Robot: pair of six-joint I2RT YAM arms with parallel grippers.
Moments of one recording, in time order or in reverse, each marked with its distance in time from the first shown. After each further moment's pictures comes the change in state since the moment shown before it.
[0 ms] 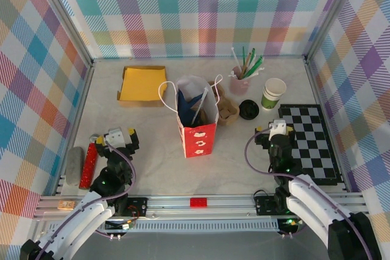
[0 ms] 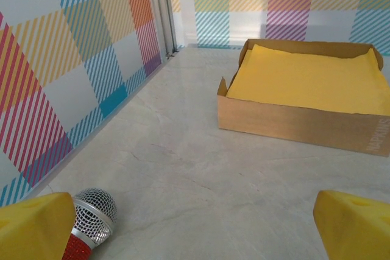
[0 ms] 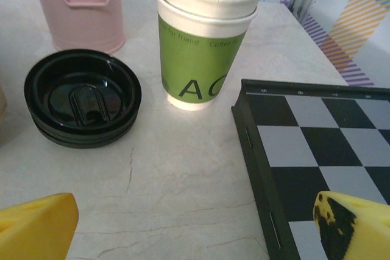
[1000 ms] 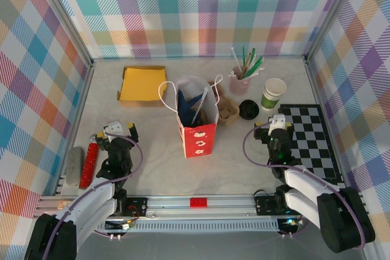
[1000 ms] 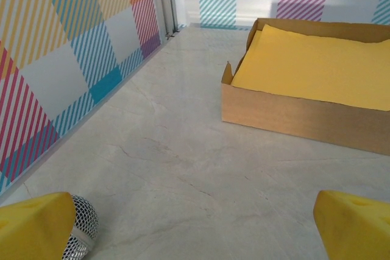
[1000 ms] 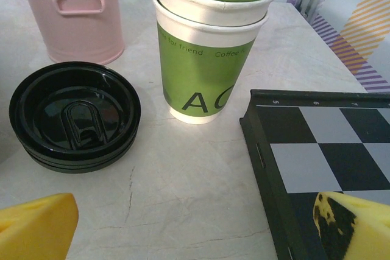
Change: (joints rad) left arm 0.222 0.368 -0.001 0.350 0.205 -0.006; right arm -0.068 0.241 0.025 0.237 -0.070 -0.001
